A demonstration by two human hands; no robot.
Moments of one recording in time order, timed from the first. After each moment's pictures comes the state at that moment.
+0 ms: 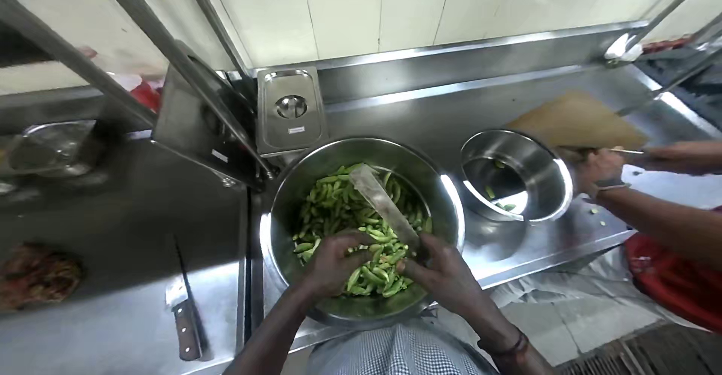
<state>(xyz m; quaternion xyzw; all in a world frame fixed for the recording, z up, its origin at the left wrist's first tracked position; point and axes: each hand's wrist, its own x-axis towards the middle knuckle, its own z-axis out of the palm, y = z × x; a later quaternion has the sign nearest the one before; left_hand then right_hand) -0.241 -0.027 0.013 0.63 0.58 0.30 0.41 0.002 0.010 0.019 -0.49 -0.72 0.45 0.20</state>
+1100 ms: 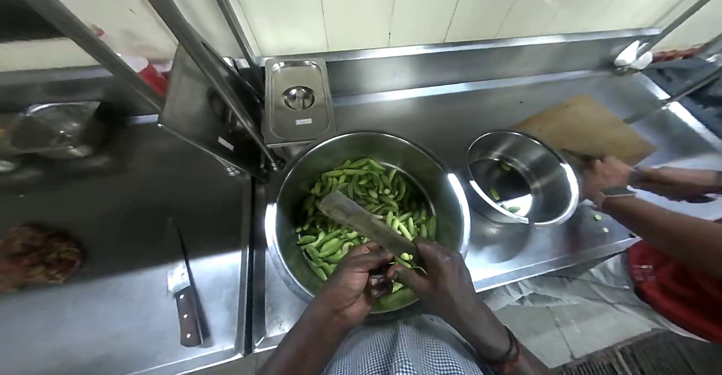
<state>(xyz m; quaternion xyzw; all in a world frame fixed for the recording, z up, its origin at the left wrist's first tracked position) -0.189 -0.052 0.027 0.07 0.37 0.52 0.77 -0.016 -0.007 0.015 -0.43 -0.82 0.25 0.30</state>
